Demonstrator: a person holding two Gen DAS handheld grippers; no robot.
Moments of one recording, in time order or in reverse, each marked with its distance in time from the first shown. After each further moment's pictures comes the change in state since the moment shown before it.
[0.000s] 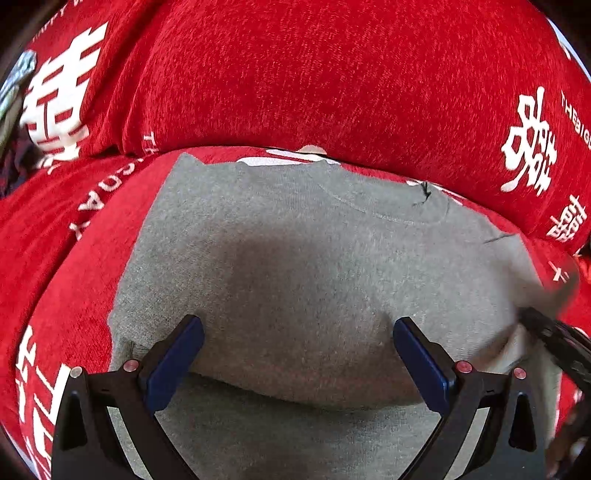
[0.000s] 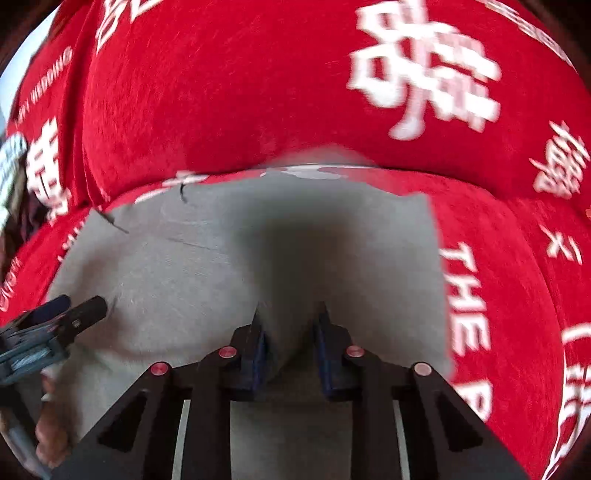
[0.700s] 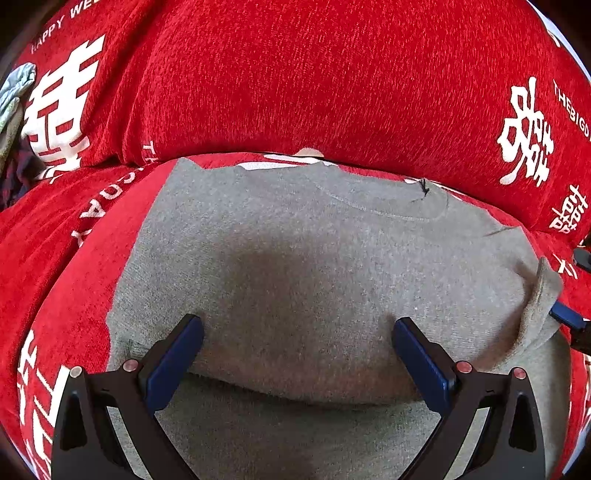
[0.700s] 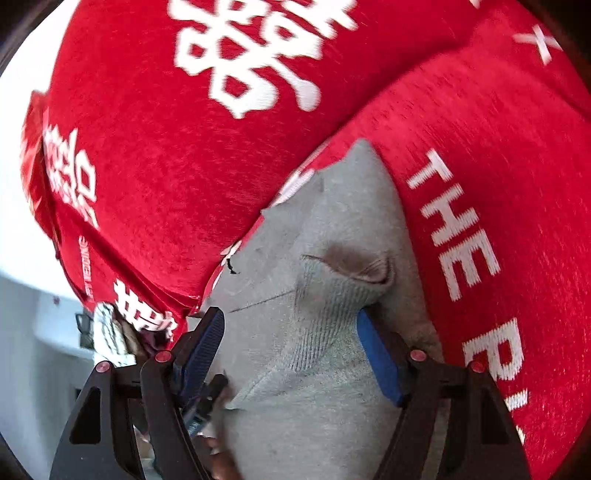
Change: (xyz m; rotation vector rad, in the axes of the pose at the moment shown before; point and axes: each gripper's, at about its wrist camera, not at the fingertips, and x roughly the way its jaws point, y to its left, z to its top) left arm -0.001 -0.002 -0.008 0.034 -0.039 0.017; right arm 0.006 -0.095 0.014 0.628 0.094 0.421
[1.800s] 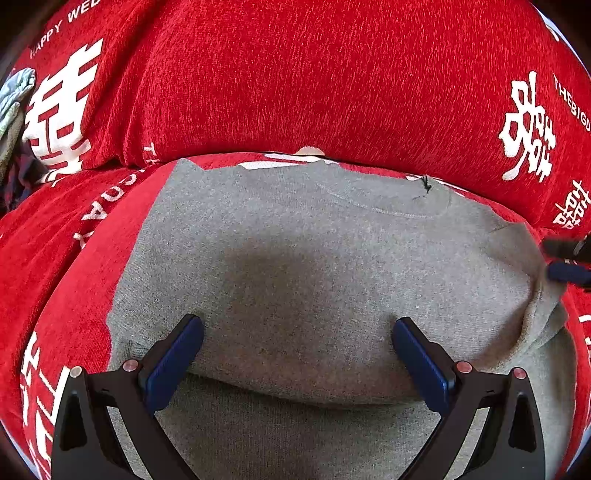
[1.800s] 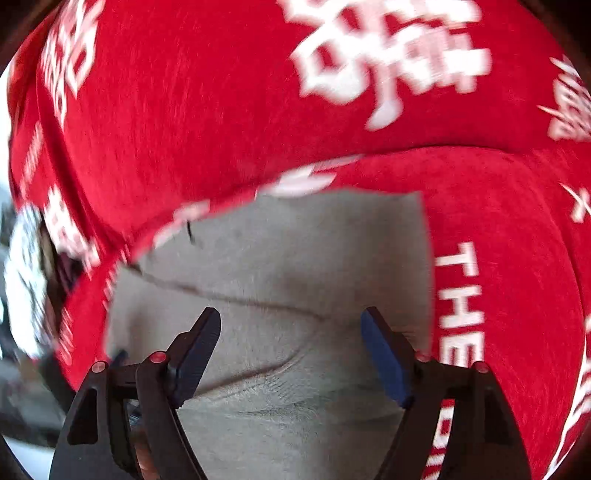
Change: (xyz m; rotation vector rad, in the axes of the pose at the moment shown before) left arm 0.001 0.000 -0.001 0.011 0.003 0.014; right arm 0.060 0.089 0.014 -0.482 0.154 -0.377
